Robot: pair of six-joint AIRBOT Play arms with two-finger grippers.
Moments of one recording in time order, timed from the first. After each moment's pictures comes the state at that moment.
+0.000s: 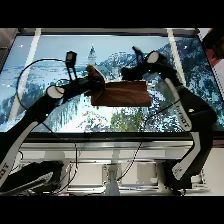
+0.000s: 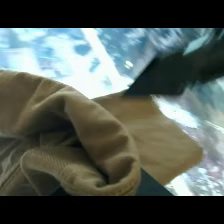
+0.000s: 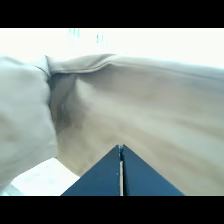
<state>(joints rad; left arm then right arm) -0.45 -1.26 0.98 0.44 -0.35 -0.75 0.18 -1.88 1.84 -1.01 1.18 1.52</state>
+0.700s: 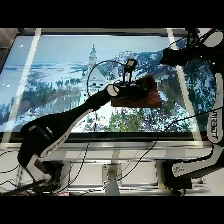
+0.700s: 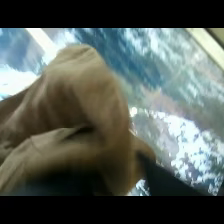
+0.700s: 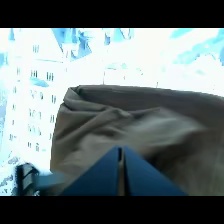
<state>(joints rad) -0.79 -1.82 1.51 0.43 -0.30 -0.81 -0.11 -1.64 1.84 -1.07 1.33 1.45</state>
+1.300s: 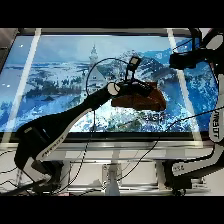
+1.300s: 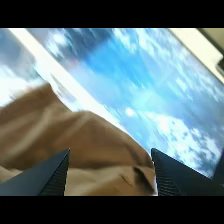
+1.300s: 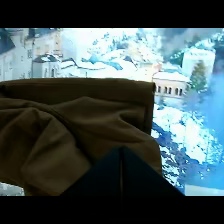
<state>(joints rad) -0.77 -1.74 1.54 0.49 -0.35 -0.81 -0.18 -1.64 1.77 -1.27 1.32 1.42</state>
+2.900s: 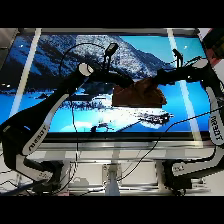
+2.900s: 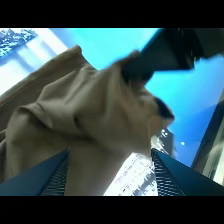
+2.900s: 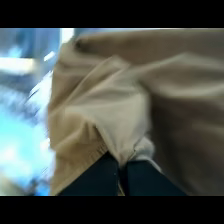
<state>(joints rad) -0.52 -1.68 1.54 0.55 -0.78 -0.84 -0.15 -1.60 1.44 -0.89 1.17 1.26</state>
